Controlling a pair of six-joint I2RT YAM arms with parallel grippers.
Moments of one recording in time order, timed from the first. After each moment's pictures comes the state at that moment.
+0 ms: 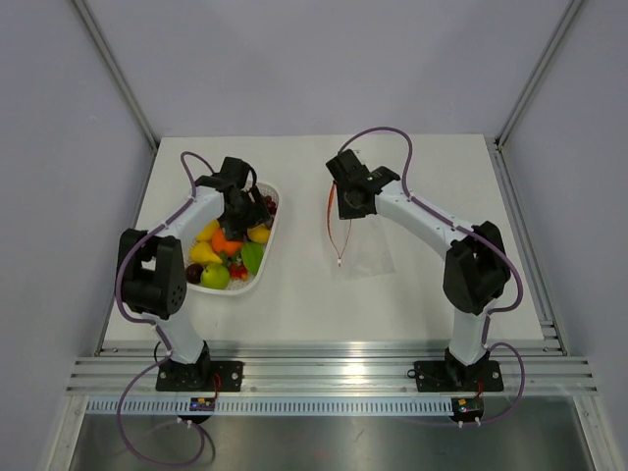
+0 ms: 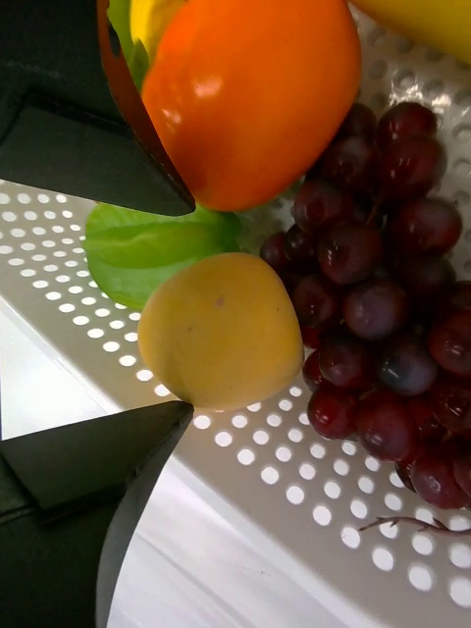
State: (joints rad) left arm -0.24 1.73 1.31 -0.77 0.00 -0.66; right arm 0.65 1.89 1.64 -0.76 0.28 0.45
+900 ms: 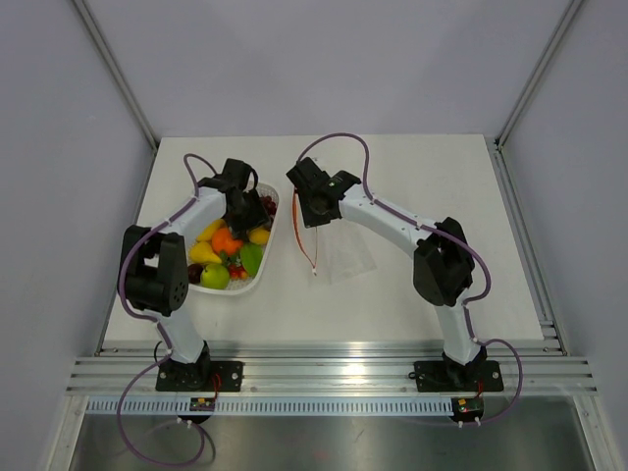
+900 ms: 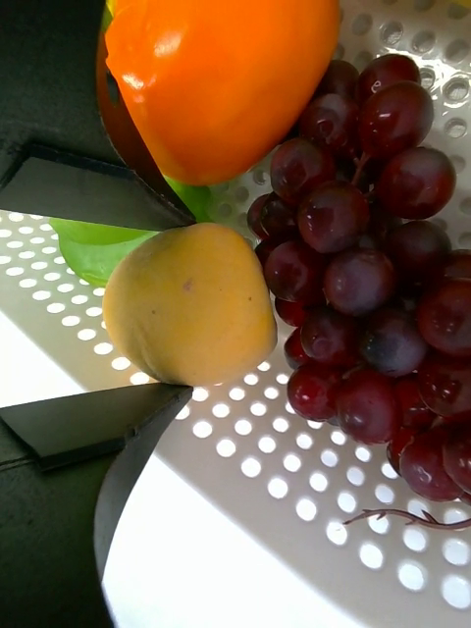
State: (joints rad) left arm -0.24 1.77 1.30 -0.71 0.03 -0.67; right arm 0.79 2.08 1.88 -0.81 0.22 0.47
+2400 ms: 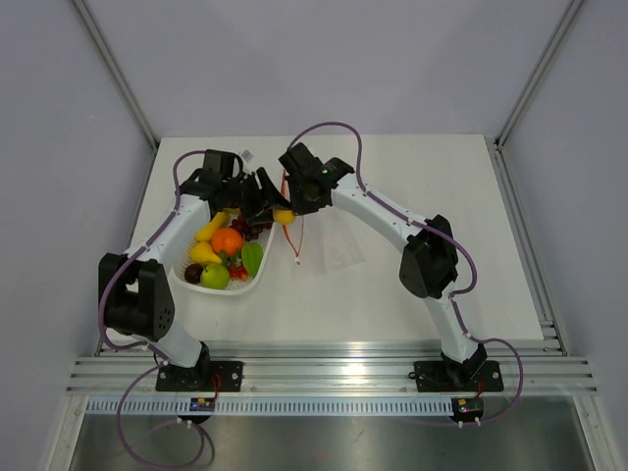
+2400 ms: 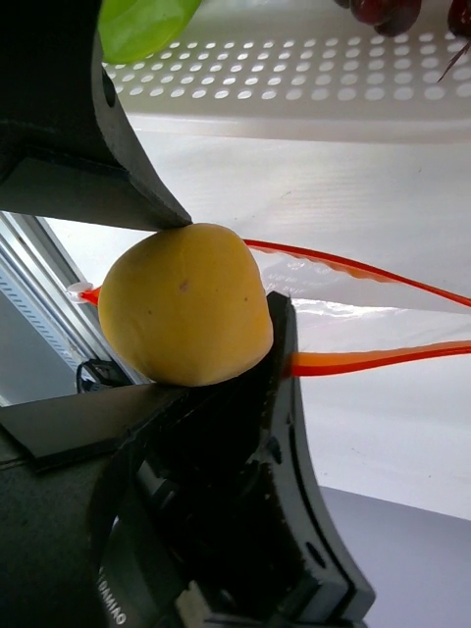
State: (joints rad) left arm -0.22 1.57 1.24 -0.50 0.58 -0.70; right arm 0.78 2.21 2.14 -0.88 0.14 0.49
